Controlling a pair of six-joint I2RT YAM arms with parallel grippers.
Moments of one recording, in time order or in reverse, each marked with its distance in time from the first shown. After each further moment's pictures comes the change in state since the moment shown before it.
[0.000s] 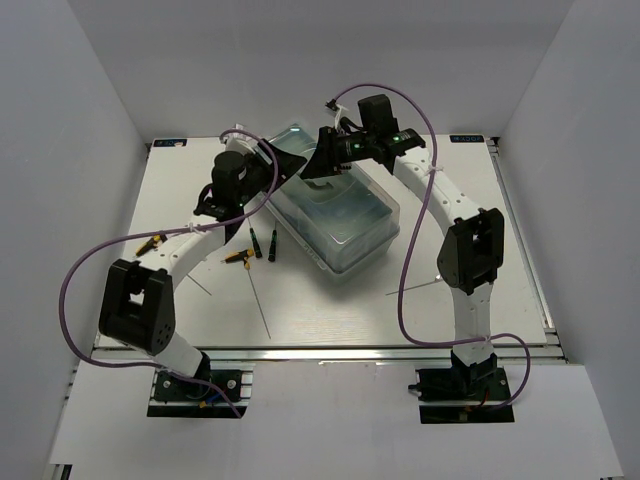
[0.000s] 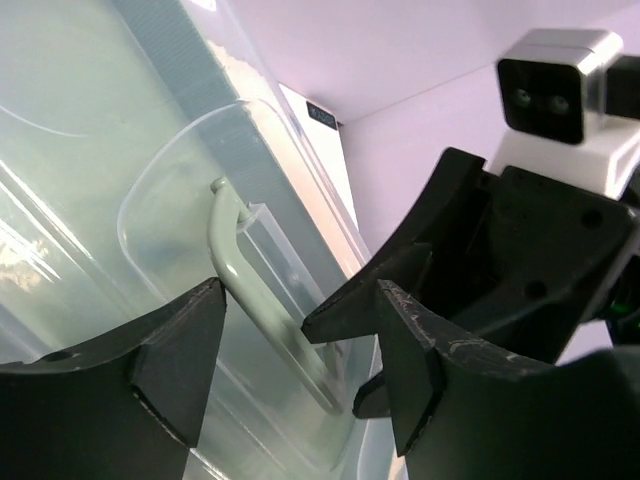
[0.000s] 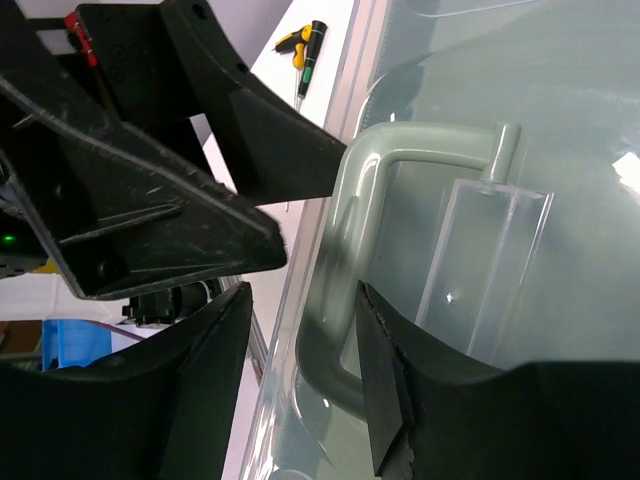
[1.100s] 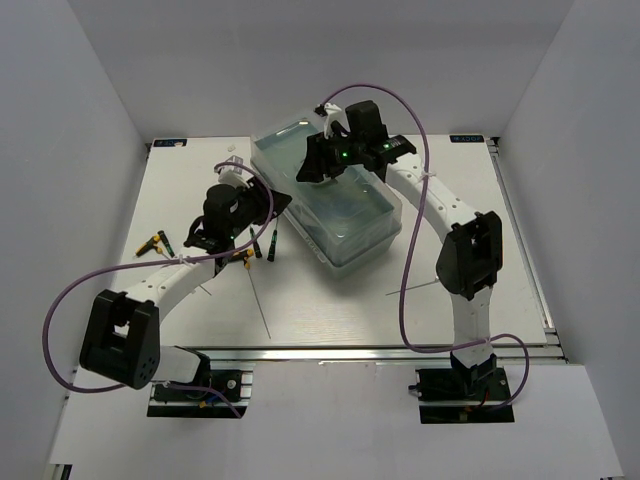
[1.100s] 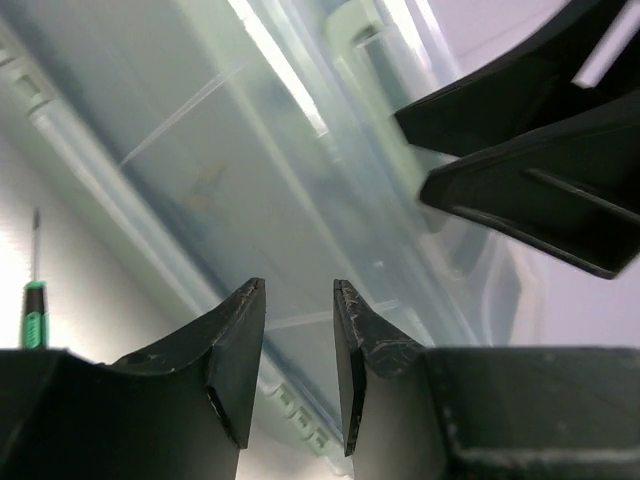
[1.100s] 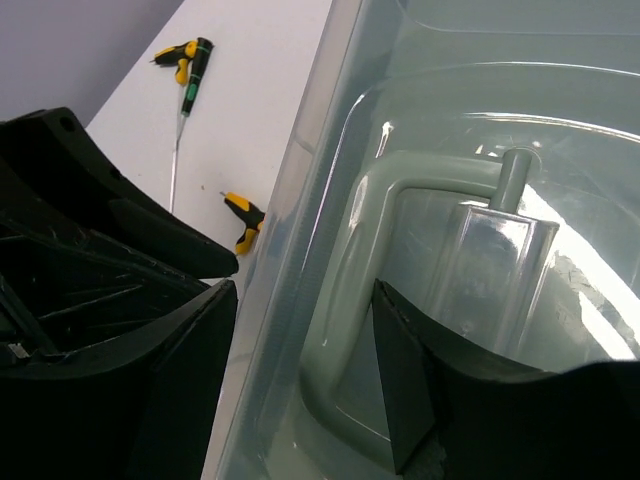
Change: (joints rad) left arm 0.000 -0.192 -0.281 -0.023 -0.041 0.169; right arm 0.068 -0.034 -0.054 0.039 0.291 -0.199
